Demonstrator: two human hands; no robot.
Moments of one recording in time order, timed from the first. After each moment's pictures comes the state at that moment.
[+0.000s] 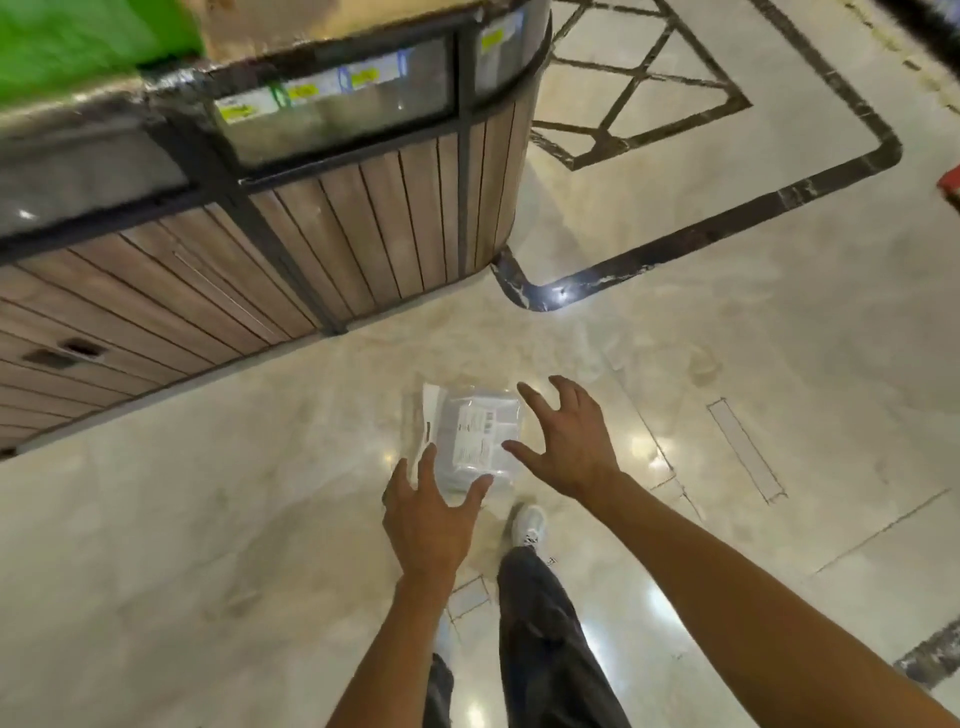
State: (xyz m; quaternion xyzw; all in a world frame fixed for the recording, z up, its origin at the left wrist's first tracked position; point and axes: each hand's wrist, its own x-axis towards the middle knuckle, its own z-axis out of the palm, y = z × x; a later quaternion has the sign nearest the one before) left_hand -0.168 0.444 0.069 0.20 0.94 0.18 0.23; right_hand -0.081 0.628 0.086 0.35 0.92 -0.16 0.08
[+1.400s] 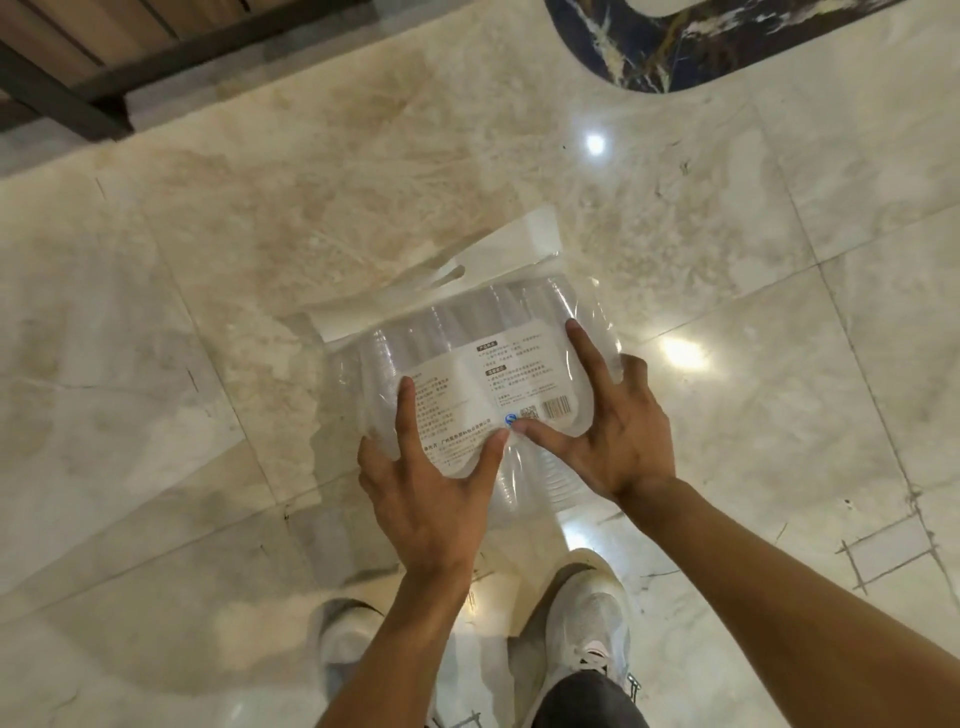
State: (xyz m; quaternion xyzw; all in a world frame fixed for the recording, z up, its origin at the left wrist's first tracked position) left_hand -0.209 0.577 -0.529 0.08 0.94 0.23 0.24; right_hand -0.110 0.741 -0.533 0.45 0.84 -0.28 0.10
